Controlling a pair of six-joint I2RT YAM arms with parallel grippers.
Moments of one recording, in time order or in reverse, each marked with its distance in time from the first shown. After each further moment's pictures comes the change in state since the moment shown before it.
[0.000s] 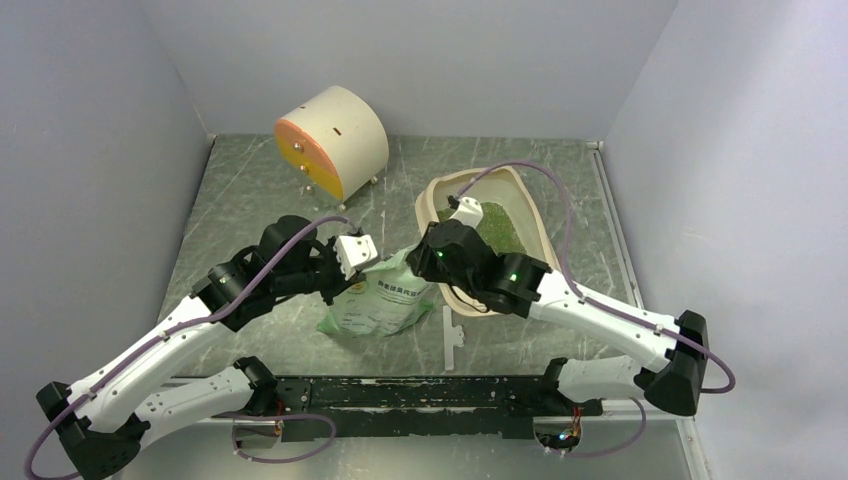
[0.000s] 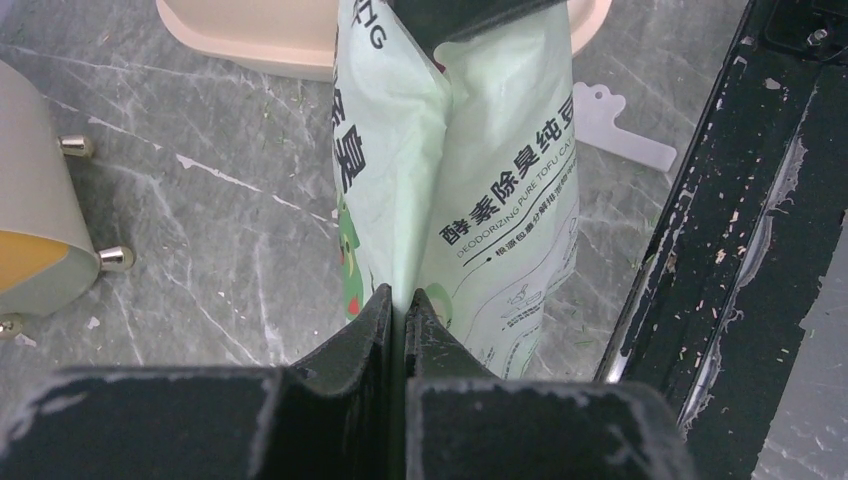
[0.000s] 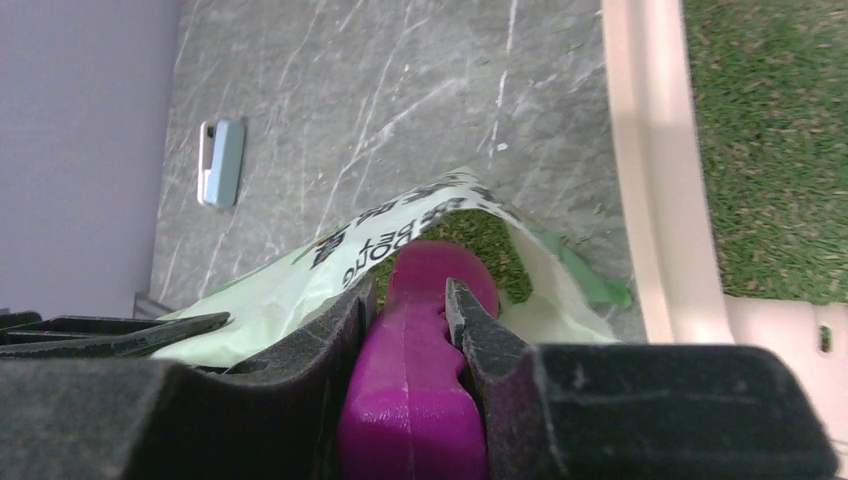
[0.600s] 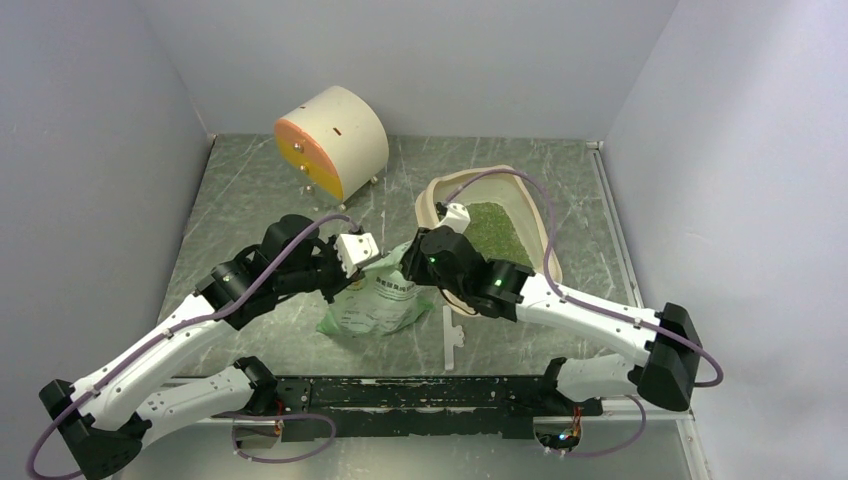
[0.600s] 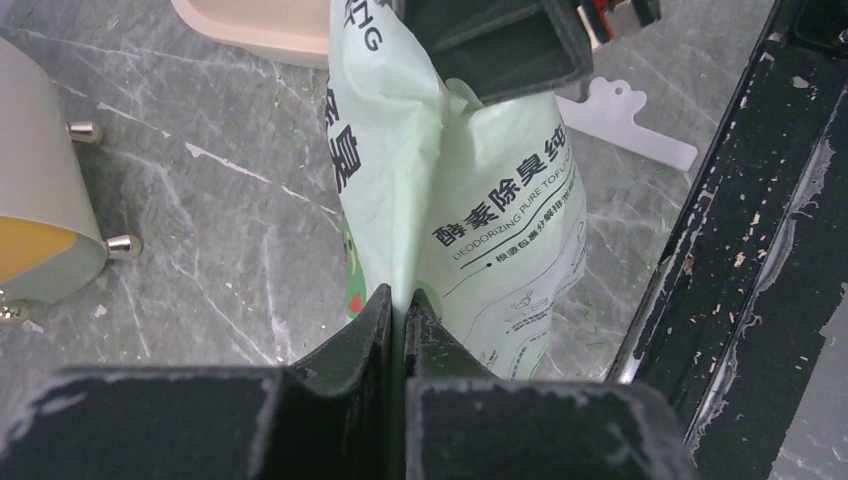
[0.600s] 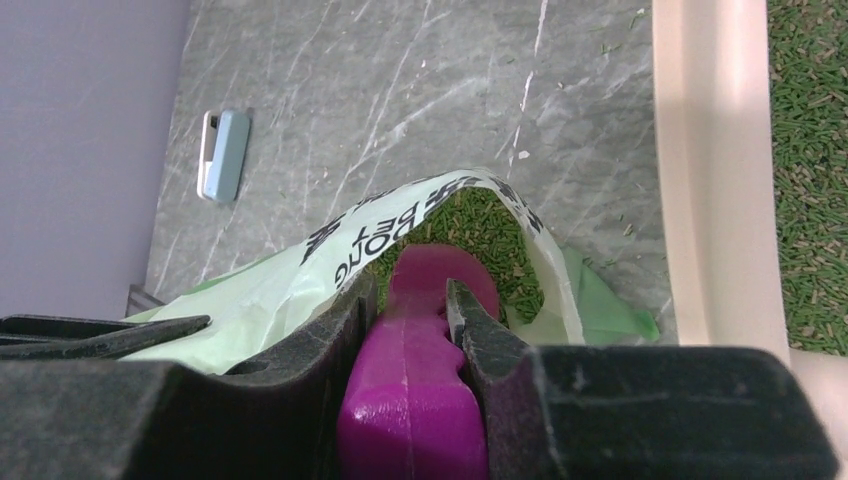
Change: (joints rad) left arm 0.004 0.012 -0.006 0.007 -0.015 0.000; right arm 0.003 0.024 -0.117 0.184 -0.032 -0.032
